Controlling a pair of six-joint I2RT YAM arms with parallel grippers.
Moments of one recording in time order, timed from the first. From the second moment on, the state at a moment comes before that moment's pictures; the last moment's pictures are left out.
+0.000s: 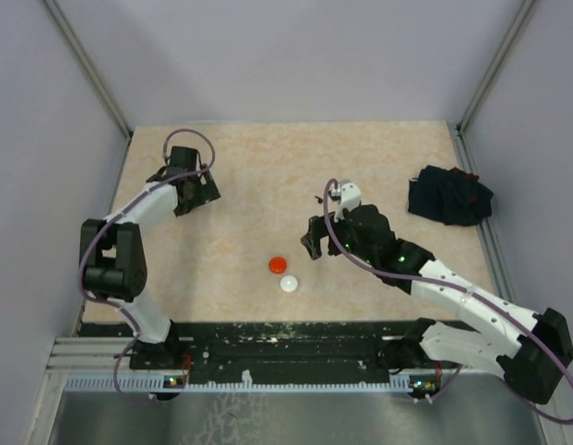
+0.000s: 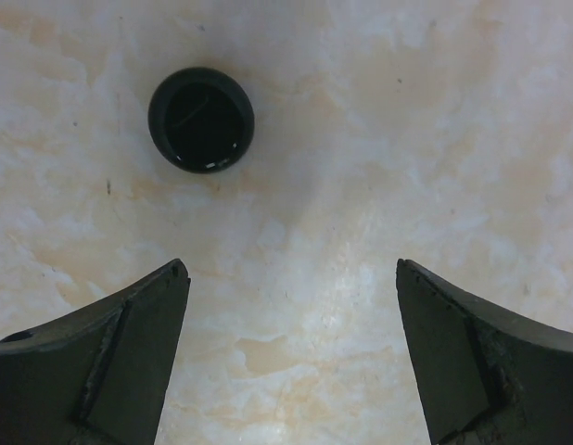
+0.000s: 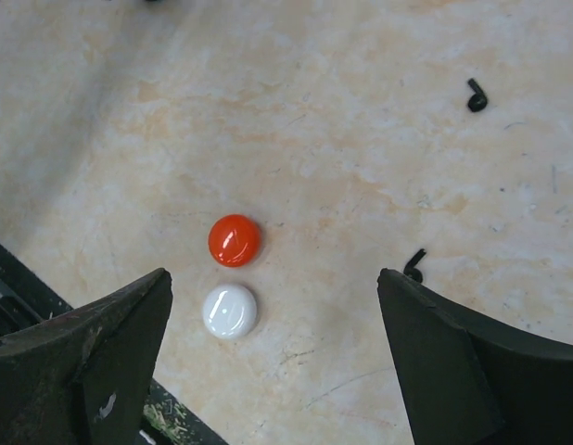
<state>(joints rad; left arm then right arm) -0.15 1.67 1.16 -0.40 -0.18 -0.48 0.79 1.04 0.77 -0.20 0.05 0.31</state>
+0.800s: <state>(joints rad) -0.09 2.06 1.49 -0.51 -0.37 -0.81 0.79 0.95 0.70 -0.19 0.21 0.28</state>
